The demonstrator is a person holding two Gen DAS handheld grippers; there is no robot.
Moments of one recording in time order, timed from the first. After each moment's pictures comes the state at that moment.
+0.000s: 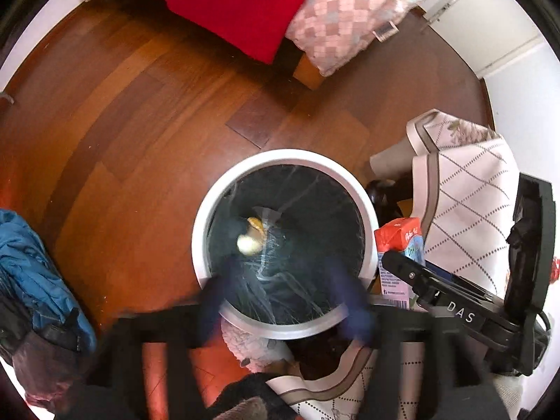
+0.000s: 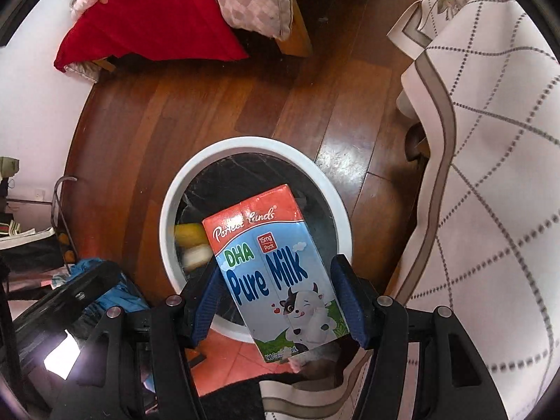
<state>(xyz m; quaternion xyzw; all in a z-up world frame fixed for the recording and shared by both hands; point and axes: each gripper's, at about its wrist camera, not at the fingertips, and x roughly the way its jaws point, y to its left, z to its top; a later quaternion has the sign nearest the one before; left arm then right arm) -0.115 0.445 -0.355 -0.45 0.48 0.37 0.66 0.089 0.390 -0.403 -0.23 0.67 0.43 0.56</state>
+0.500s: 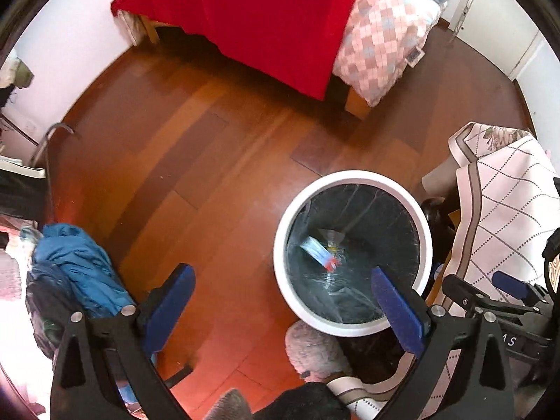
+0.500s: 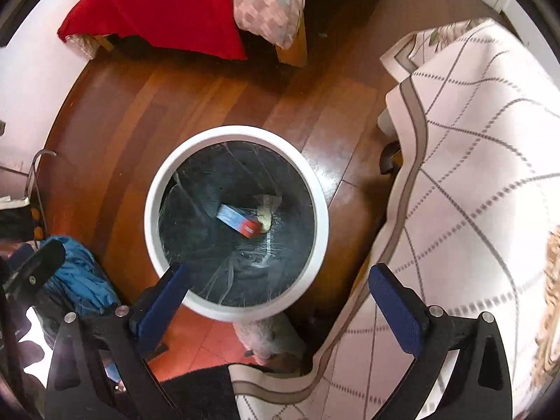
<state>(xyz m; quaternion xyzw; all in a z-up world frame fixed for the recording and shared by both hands) -0.151 0.412 -0.303 -0.33 0.48 0.48 0.65 0.059 0.361 -0.357 -0.30 0.61 0.43 0.60</state>
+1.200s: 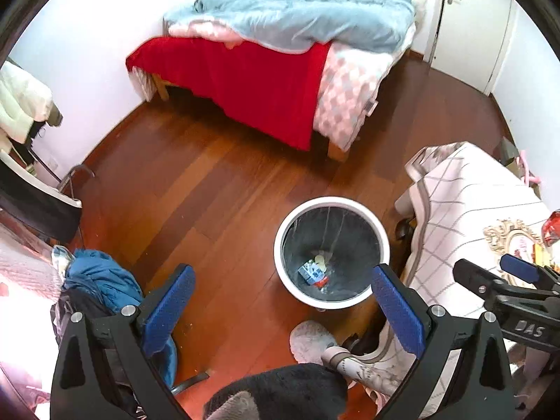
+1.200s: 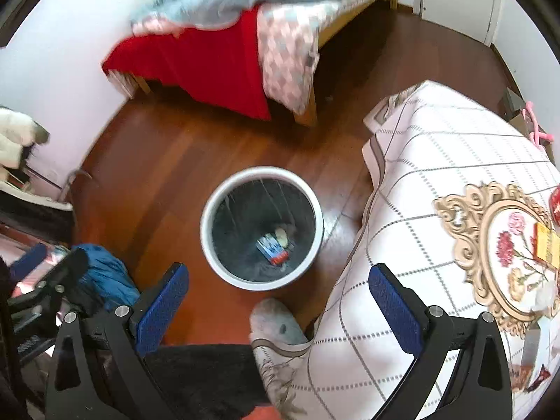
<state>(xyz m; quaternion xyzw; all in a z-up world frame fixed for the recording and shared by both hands) -0.161 0.305 -0.179 -0.26 0.42 0.50 0.71 0.041 0.254 -0.194 -0.22 0.53 0.50 0.65</state>
